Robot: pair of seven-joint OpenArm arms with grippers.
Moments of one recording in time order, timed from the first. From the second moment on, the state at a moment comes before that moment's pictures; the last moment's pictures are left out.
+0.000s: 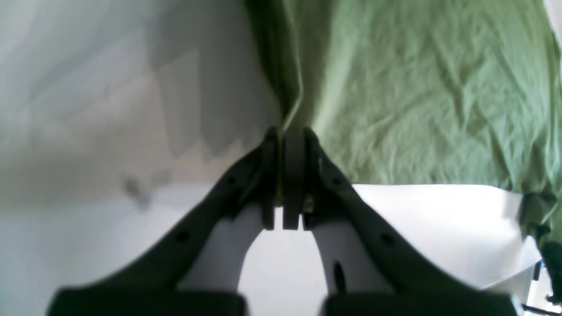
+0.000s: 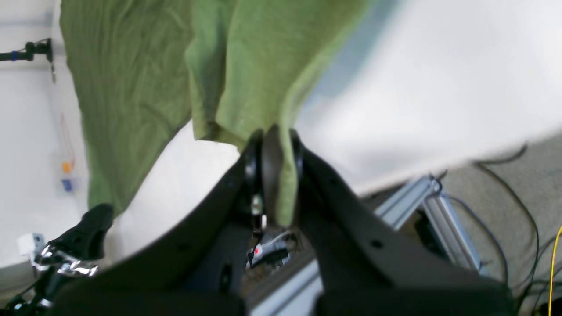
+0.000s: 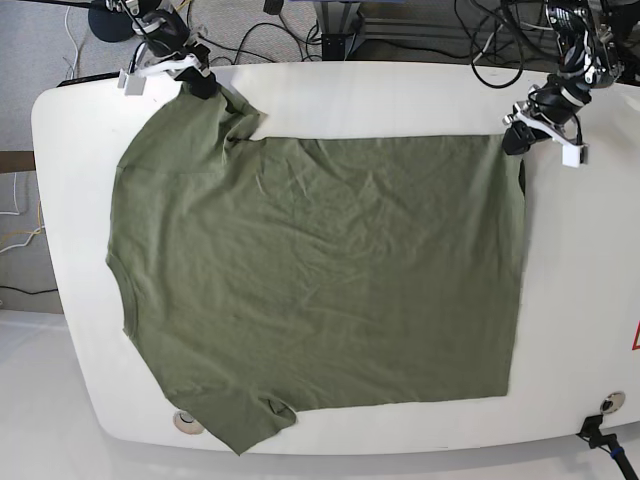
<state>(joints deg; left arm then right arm) 25.3 -16.0 -27.5 90.6 -50.0 -25.5 44.3 -46.7 17.7 6.7 102.9 70.2 3.8 -20.3</state>
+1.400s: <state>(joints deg) 10.8 -16.0 -26.9 93.1 -45.2 -25.5 44.6 -12.4 24.4 9.3 96.5 69.9 3.9 -35.9</state>
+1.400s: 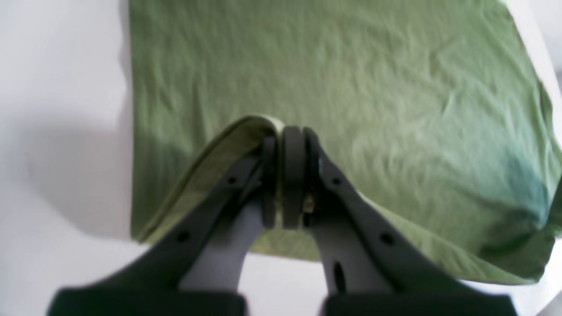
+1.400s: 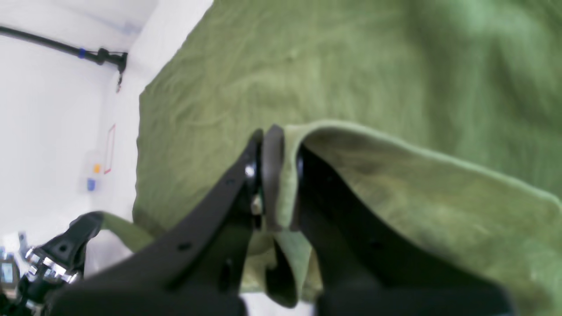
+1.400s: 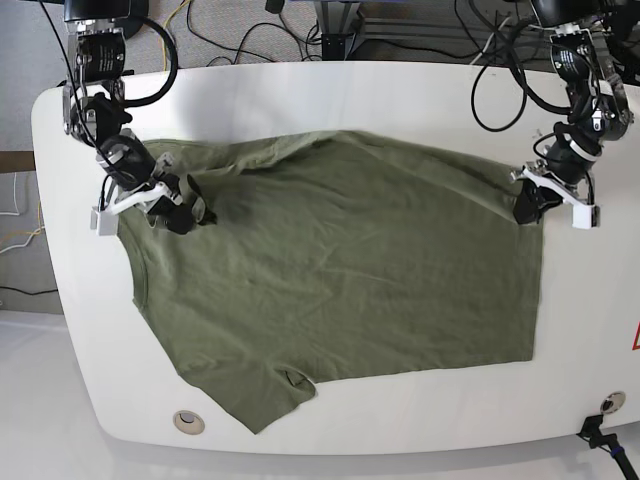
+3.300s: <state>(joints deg) -16.4 -21.0 -26.9 72.2 -28.0 -26.0 44.7 19.9 25.3 -1.8 66.6 62.8 3.6 -37.6</state>
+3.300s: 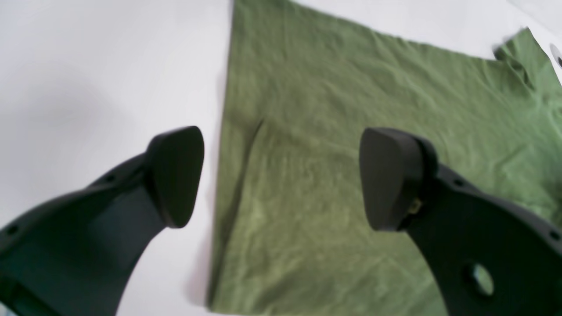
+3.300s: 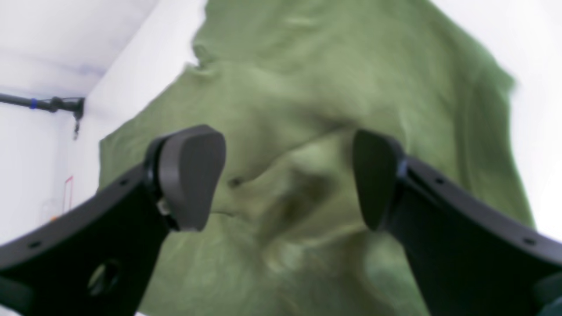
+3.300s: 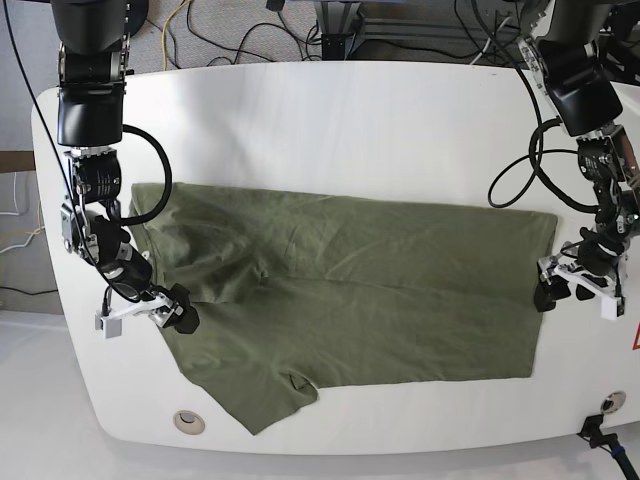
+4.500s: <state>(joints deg) 9.5 -29.1 -26.7 88.0 -27.4 -26.2 25.7 0.2 16.7 19.5 76.2 16.1 27.7 -39.3</state>
